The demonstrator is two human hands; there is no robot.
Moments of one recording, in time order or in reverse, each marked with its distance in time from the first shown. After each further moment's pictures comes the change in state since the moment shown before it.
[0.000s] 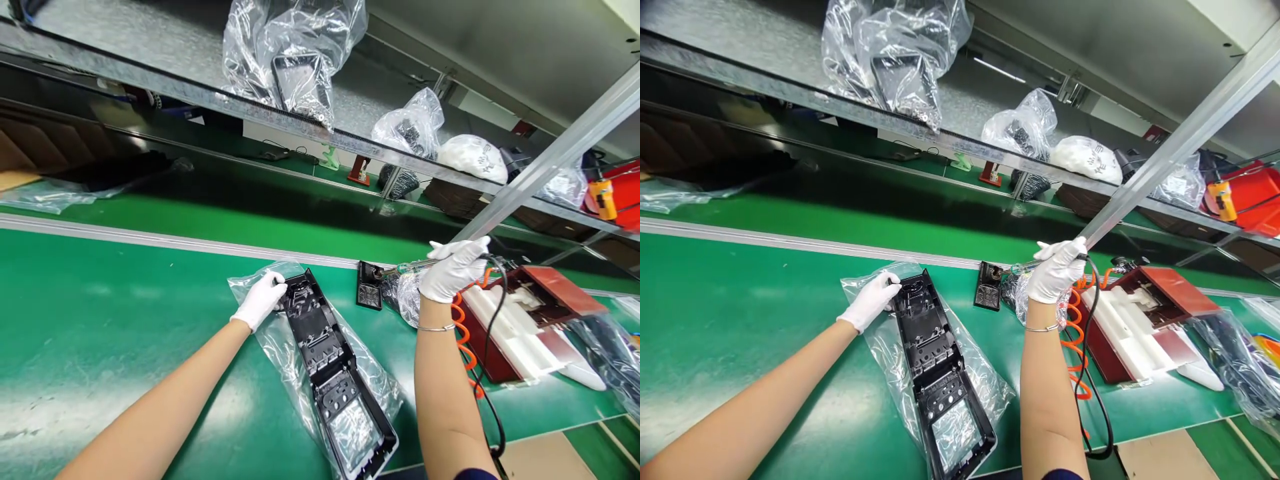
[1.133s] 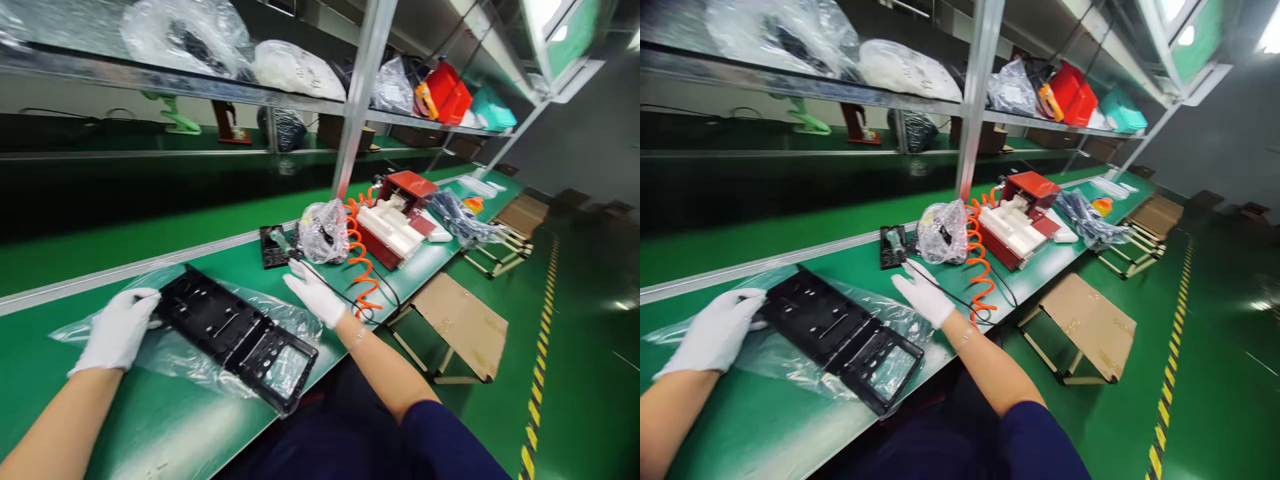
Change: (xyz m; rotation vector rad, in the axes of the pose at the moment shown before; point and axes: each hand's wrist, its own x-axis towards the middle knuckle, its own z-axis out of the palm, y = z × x) left_hand -0.016 0.015 0.008 0.356 0.032 0.129; right_hand -0.130 -0.031 -0.131 -0.501 -0.775 0.486
